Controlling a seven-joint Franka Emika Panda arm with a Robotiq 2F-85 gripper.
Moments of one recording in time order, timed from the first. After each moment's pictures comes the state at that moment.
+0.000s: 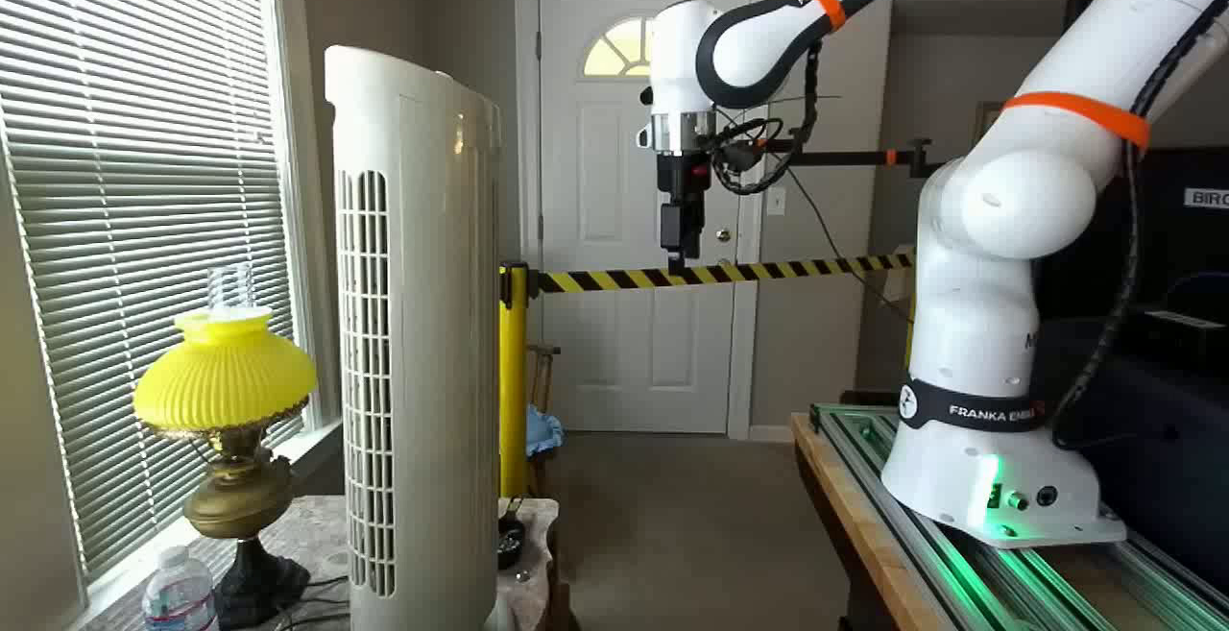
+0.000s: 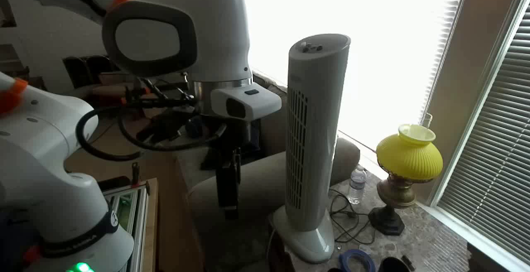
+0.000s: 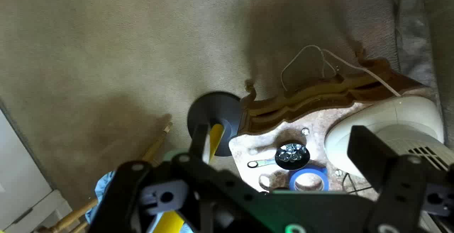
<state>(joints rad) -0.29 -0.60 -0.13 -2.74 -0.29 2.15 0.03</state>
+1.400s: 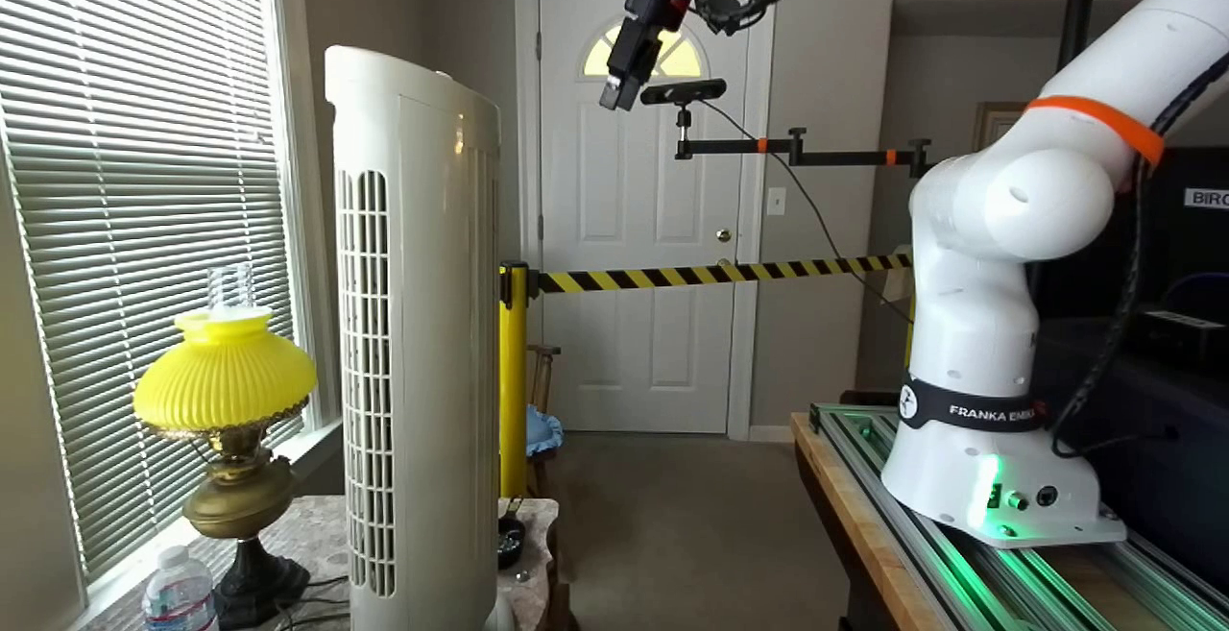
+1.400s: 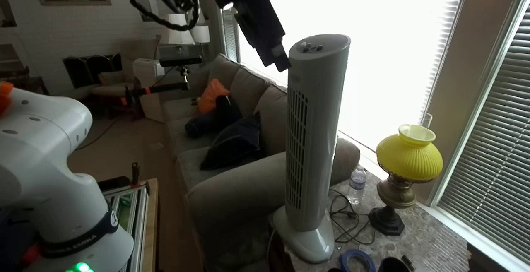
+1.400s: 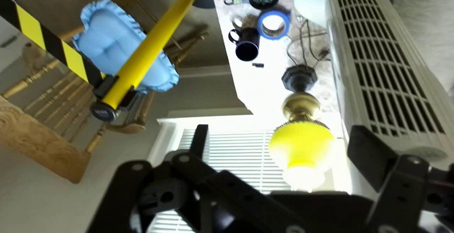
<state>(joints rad) -0.15 -0.76 -0.10 -2.43 -0.19 2.14 -0.08</state>
